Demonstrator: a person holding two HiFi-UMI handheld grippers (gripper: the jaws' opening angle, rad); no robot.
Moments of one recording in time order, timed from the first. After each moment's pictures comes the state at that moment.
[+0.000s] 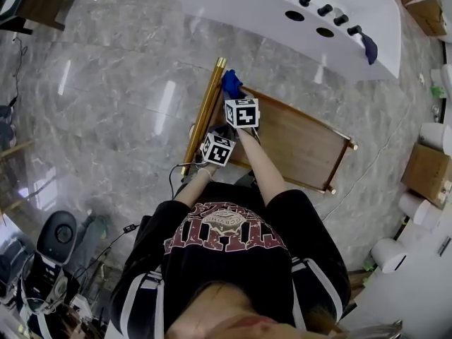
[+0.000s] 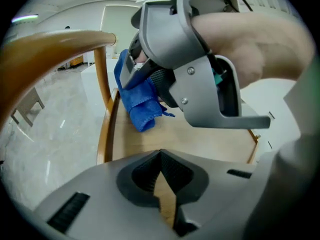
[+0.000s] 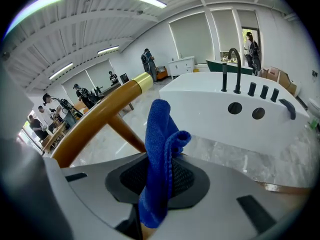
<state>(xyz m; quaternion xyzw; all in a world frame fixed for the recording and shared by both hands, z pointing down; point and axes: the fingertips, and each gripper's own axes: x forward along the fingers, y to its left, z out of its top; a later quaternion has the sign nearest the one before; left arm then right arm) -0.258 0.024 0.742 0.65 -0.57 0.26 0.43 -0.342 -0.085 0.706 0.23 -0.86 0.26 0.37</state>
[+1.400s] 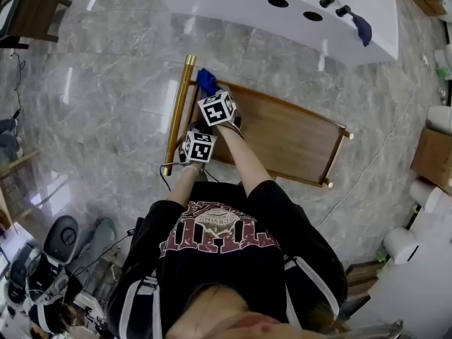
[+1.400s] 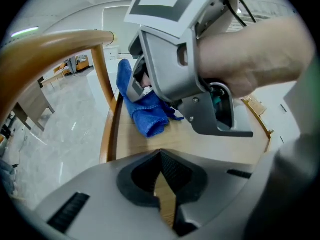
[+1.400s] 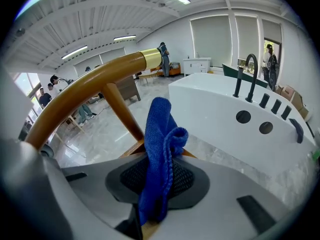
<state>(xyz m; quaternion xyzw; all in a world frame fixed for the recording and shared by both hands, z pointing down) -0.260 0.016 0.753 0.61 -0.60 0.30 0.42 -0.333 -0.086 0.734 0.17 -0.88 0.18 0.41</state>
